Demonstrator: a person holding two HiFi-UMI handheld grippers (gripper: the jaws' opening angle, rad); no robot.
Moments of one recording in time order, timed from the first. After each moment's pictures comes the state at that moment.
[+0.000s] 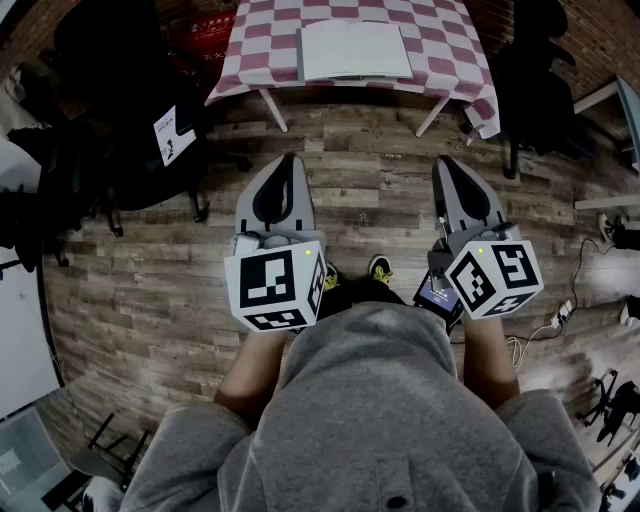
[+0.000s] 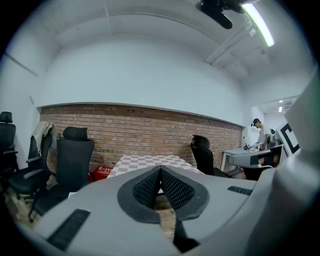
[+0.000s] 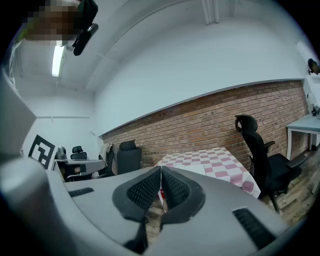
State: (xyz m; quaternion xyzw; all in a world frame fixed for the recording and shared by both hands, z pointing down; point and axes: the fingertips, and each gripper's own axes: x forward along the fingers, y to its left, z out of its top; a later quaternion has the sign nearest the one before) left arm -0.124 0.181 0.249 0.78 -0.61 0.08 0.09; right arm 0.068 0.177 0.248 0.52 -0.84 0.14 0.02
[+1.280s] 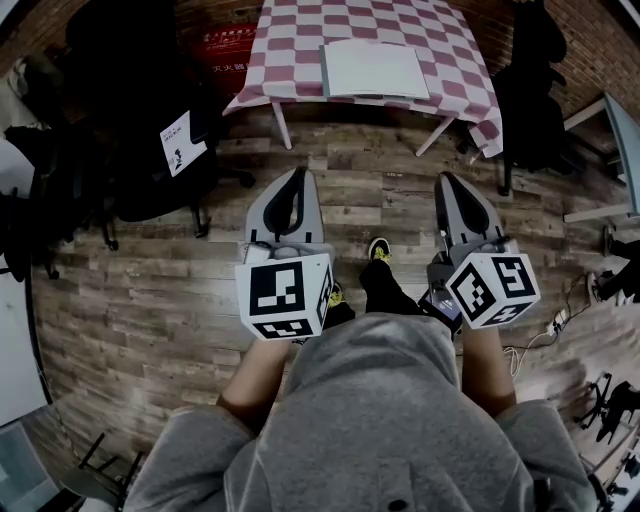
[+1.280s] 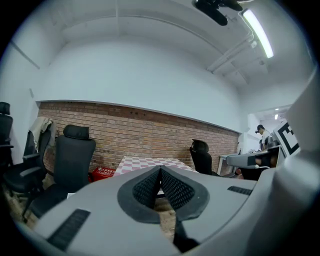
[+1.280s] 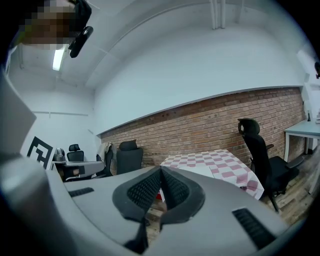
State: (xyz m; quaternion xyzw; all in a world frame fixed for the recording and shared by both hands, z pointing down) left arm -0.198 0.198 0.247 0.80 -0.59 0.05 0.10; right arm -0.009 0.198 0.238 0.54 -0.83 0.13 0.02
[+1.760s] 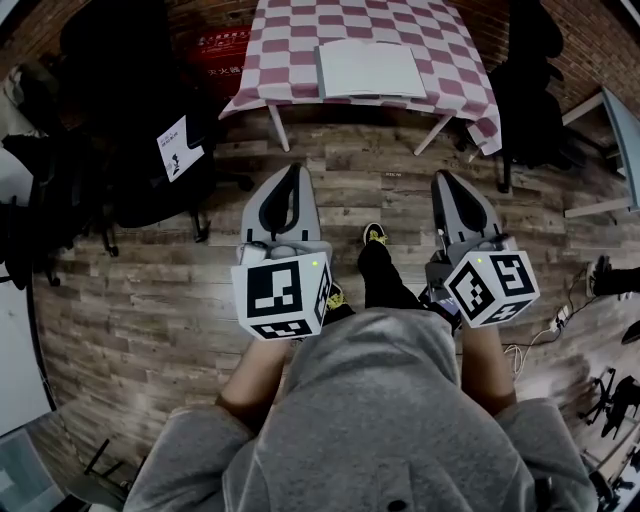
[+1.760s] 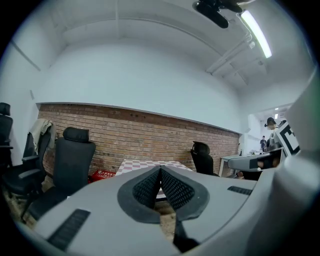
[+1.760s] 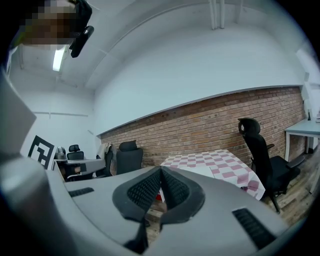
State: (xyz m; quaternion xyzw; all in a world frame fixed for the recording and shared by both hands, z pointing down) left arm -0.197 0.187 0.244 0.80 -0.59 0.04 0.09; right arm -0.009 0.191 0.242 0.54 -0.83 0.13 0.02
